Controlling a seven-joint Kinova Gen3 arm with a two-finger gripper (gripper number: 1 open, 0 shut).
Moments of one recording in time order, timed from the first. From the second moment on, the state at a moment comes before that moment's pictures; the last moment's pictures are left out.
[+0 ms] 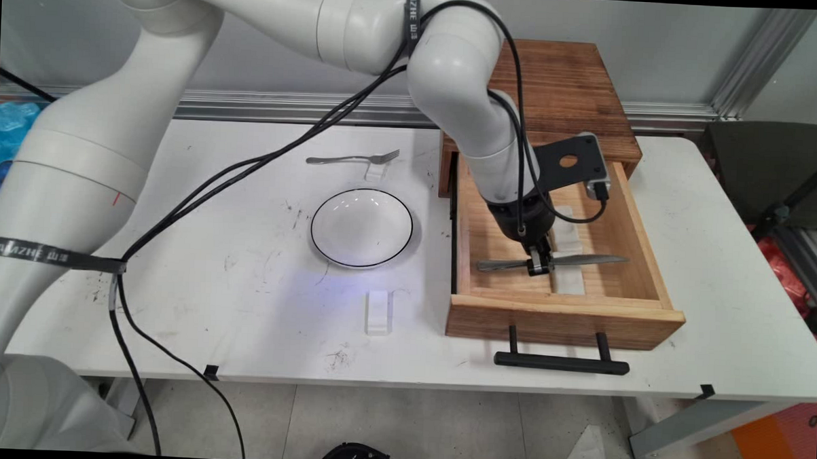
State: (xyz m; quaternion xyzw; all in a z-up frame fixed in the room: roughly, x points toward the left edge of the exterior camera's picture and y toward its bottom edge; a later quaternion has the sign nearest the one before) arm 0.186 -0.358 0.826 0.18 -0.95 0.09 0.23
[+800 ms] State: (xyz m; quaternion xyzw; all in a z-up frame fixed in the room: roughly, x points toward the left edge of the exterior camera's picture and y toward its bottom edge) arm 0.185 -0.361 0.808 0.20 -0.94 0.09 0.24
